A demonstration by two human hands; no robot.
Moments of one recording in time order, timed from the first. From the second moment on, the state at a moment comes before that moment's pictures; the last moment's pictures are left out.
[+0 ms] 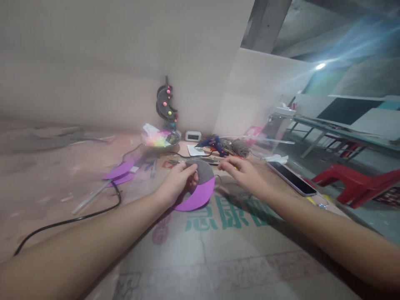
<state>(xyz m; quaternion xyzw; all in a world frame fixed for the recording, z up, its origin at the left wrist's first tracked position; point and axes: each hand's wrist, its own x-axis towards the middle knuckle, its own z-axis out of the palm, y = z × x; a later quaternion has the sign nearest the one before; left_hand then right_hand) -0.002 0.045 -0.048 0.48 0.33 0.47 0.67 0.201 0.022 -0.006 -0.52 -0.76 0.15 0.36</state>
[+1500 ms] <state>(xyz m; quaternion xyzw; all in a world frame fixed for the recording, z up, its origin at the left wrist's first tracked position) -0.001 0.041 -0.054 0.64 0.41 0.45 0.46 0.217 0.169 -0.026 -0.66 -0.68 0.13 0.29</state>
